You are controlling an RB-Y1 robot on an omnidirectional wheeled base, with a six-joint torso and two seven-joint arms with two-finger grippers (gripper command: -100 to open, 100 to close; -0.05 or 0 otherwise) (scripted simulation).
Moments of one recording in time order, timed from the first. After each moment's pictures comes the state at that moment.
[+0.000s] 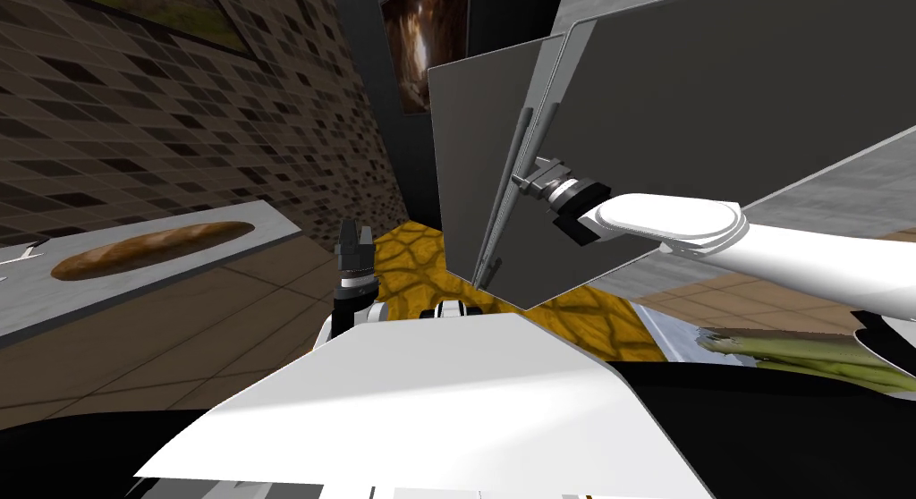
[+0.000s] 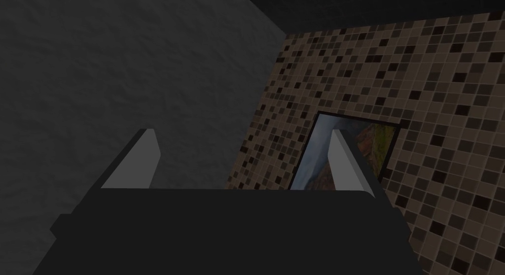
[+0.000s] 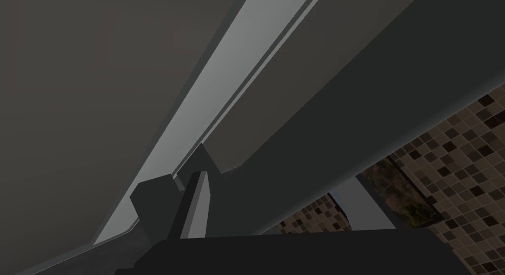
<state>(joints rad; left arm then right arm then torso) 0.50 0.03 -0.02 -2.29 -0.11 -0.56 -0.17 -0.05 -1.74 0.04 -2.23 0.67 0.46 -0.14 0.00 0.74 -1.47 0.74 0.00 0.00</state>
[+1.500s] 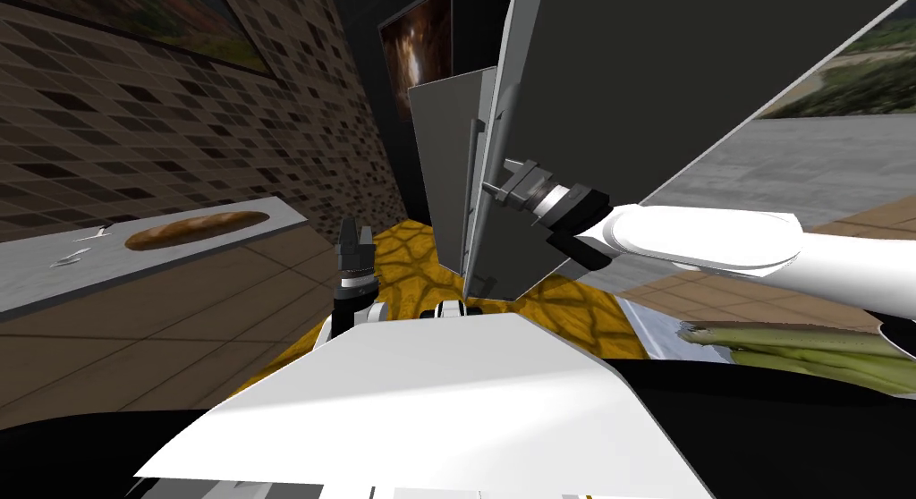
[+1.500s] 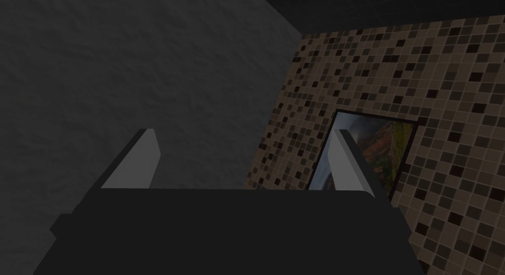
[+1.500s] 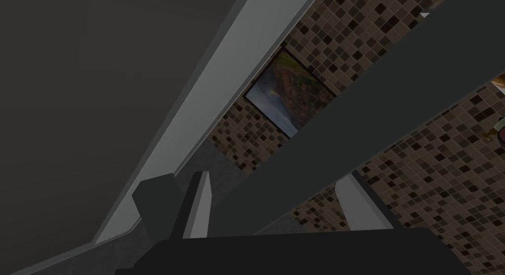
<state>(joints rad) 0.50 0.03 -0.02 -2.29 -0.11 -0.56 -0.17 -0.09 -1.78 0.04 -2.53 0.70 0.45 -0.21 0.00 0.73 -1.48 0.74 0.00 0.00</state>
